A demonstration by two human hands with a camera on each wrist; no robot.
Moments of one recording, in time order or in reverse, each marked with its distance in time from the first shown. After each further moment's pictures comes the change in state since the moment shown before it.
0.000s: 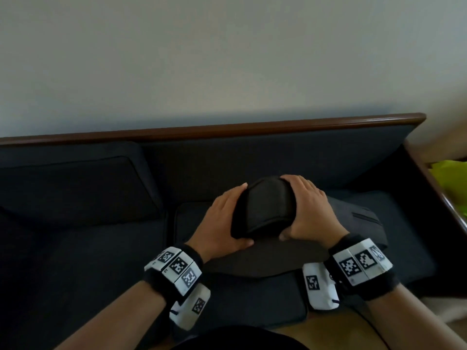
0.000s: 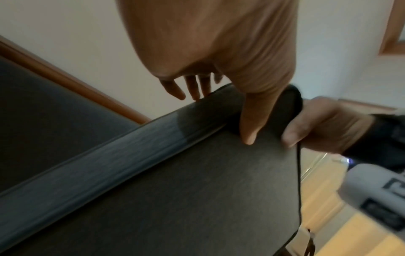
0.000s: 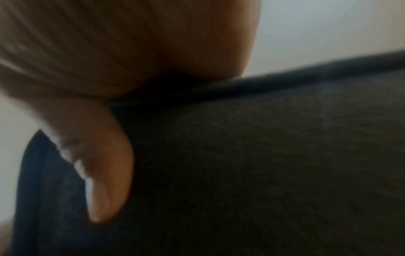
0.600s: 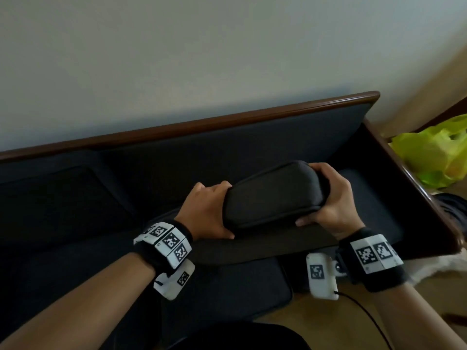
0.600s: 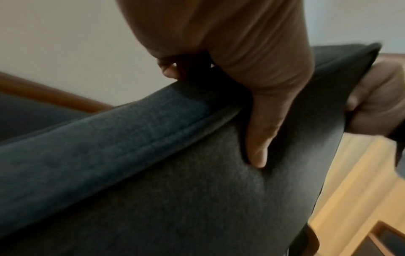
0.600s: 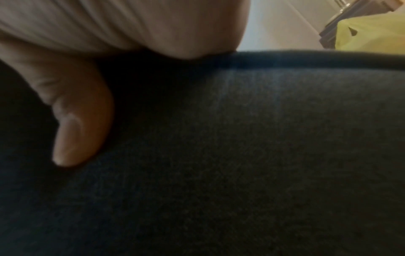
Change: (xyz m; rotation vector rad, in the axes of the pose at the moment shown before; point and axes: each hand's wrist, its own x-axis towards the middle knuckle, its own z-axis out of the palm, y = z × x) left_hand 0.042 0.045 0.003 0.477 -0.162 0.115; right_hand -0.059 0.074 -0.030 0.569 0.419 0.017
